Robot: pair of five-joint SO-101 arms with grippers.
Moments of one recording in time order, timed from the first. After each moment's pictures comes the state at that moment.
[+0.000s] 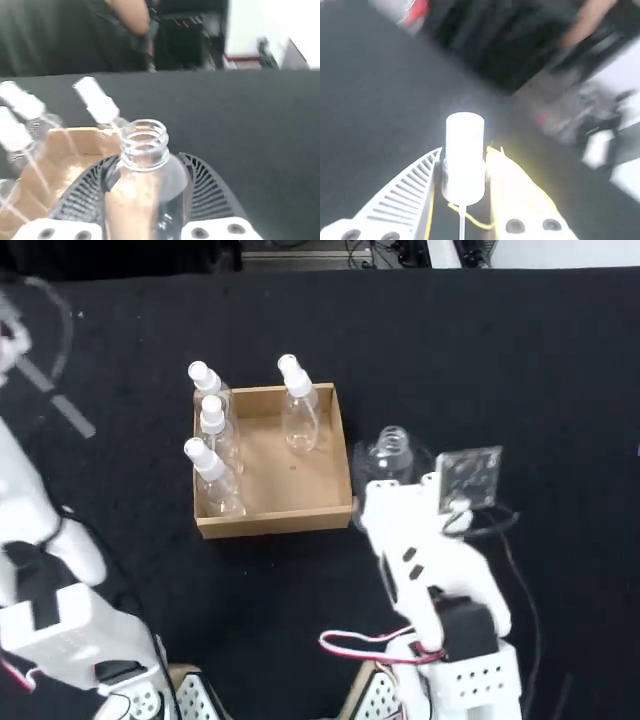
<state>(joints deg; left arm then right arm) -26.5 4.4 -71.0 100.4 18.5 -10.5 -86.7 72.9 41.3 -5.7</state>
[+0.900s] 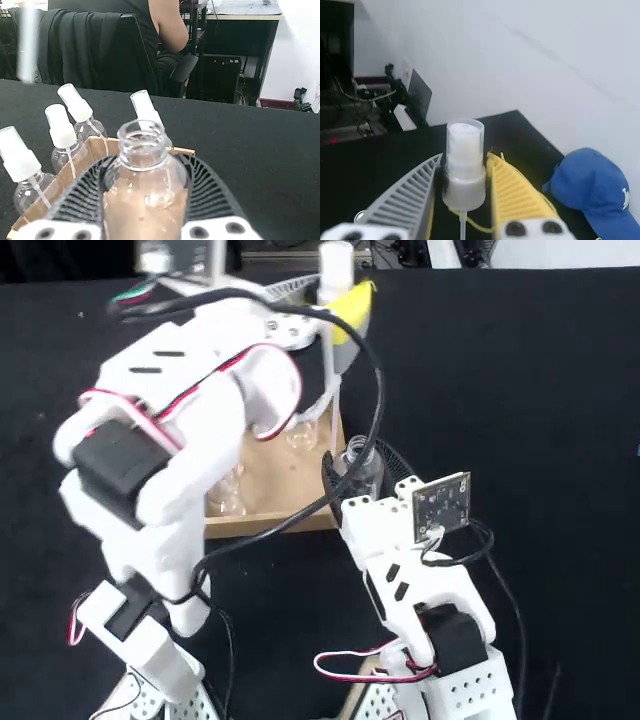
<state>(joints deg) 29.4 4.8 -78.8 91.6 14.5 -18.3 -95.3 80.3 35.1 -3.1</state>
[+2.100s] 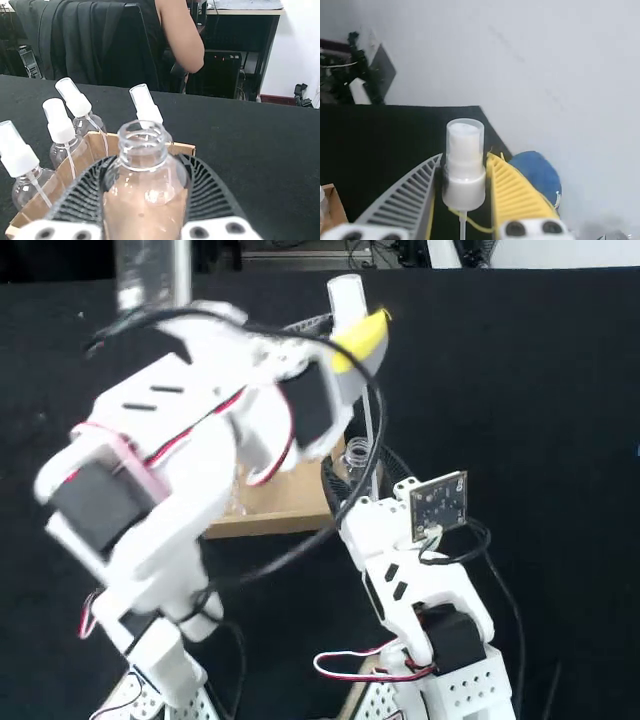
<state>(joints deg) 34.7 7.2 -92.0 100.6 29.2 -18.3 -95.3 81.4 35.1 -3.1</state>
